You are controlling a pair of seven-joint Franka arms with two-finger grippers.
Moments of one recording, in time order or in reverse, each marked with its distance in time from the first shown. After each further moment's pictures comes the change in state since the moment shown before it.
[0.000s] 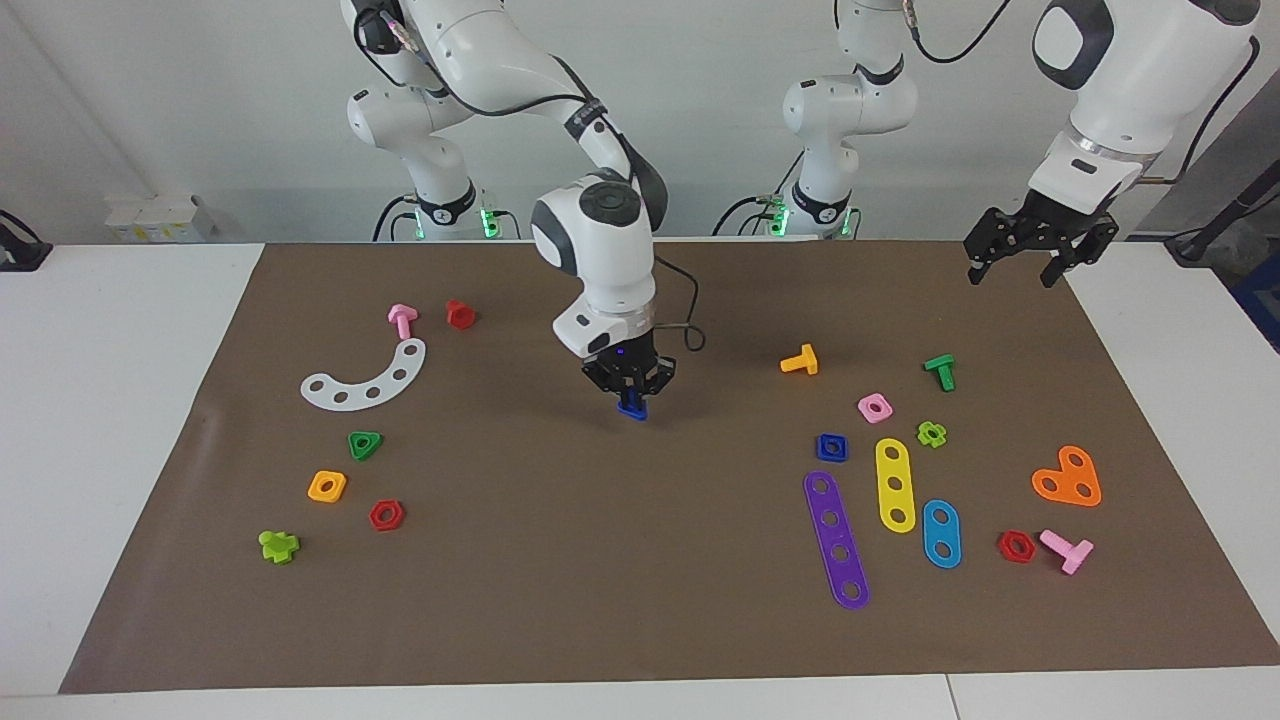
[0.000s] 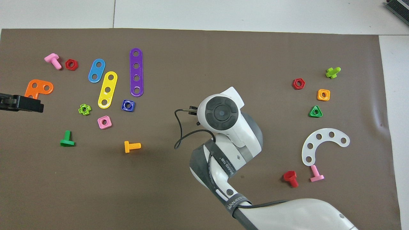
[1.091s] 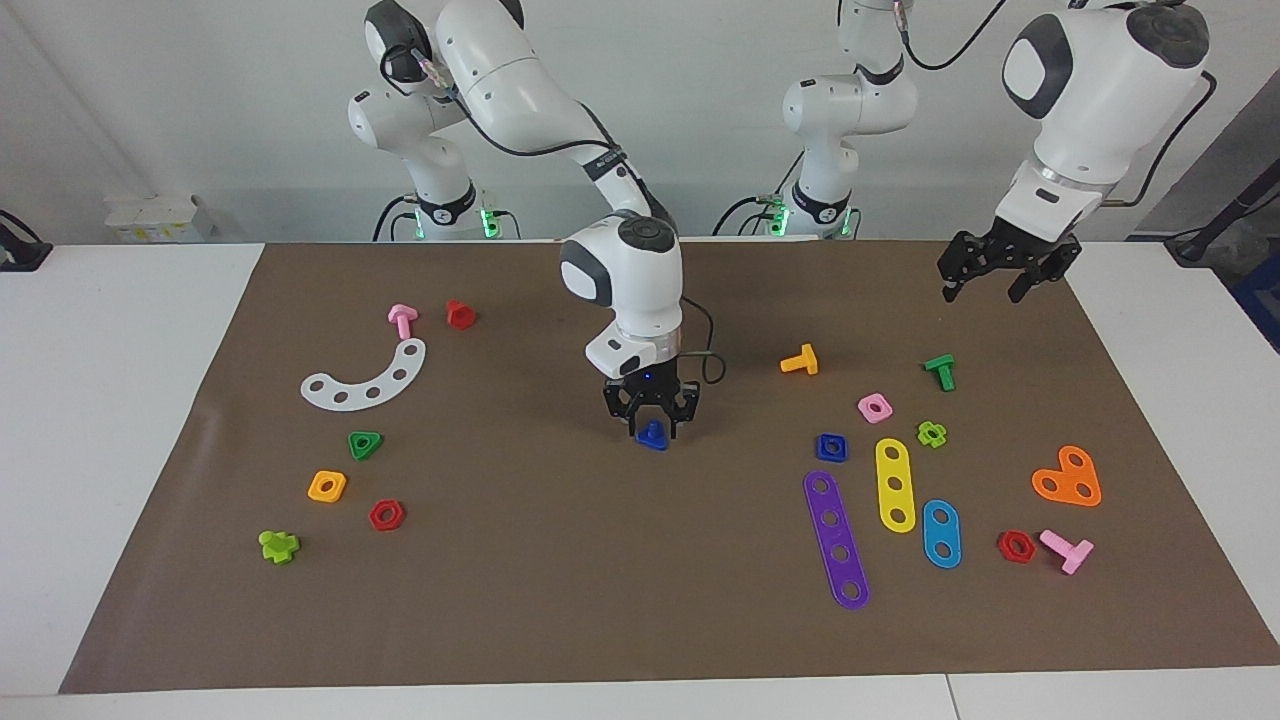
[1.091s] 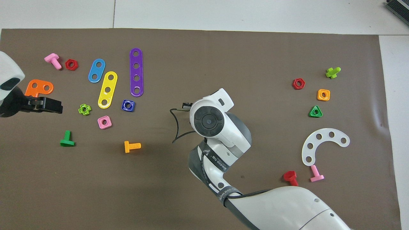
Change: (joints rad) left arm -0.042 0.019 -0.019 -0.094 -0.001 0.106 -0.083; right arm -0.003 0.072 -0.020 0.035 -0.110 0.127 0.063
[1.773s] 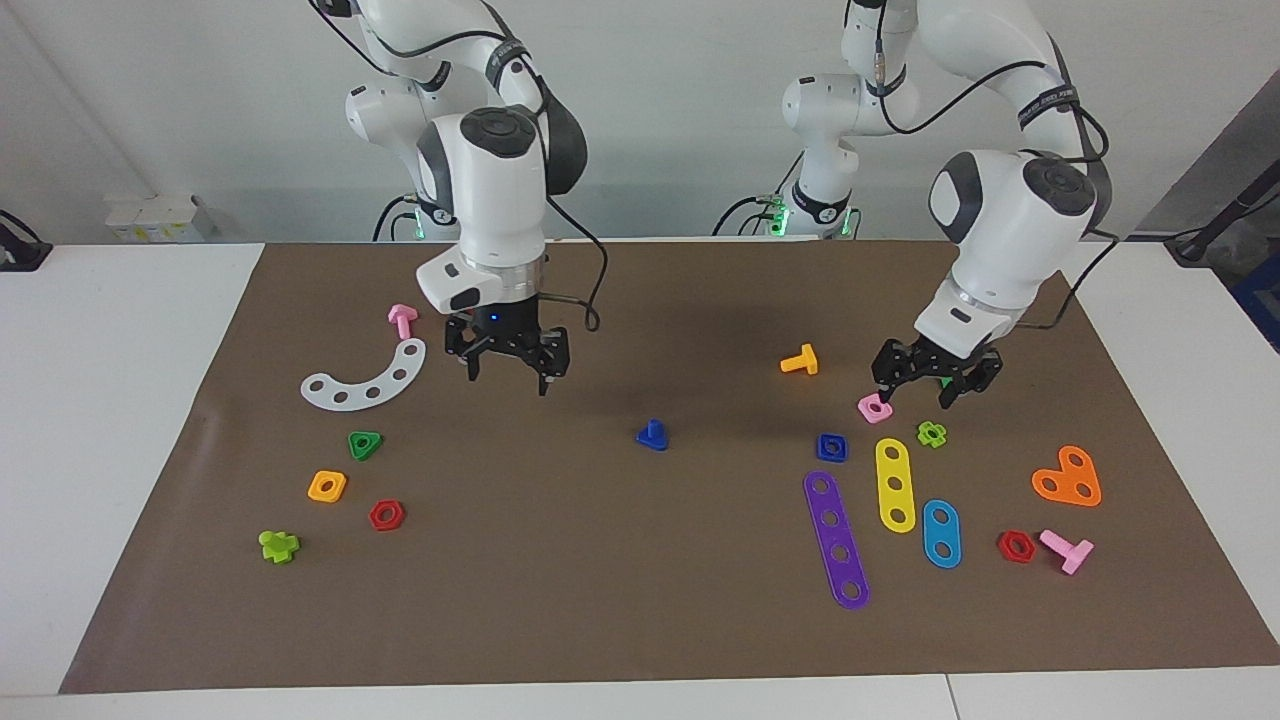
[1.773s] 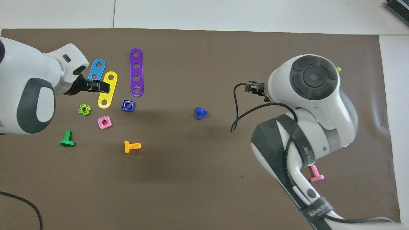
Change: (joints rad) left arm -0.094 0.240 -0.005 -0.008 -0.055 0.326 -0.007; right arm -0.249 -0.339 -0.001 -0.012 0.038 -0.472 -0.315
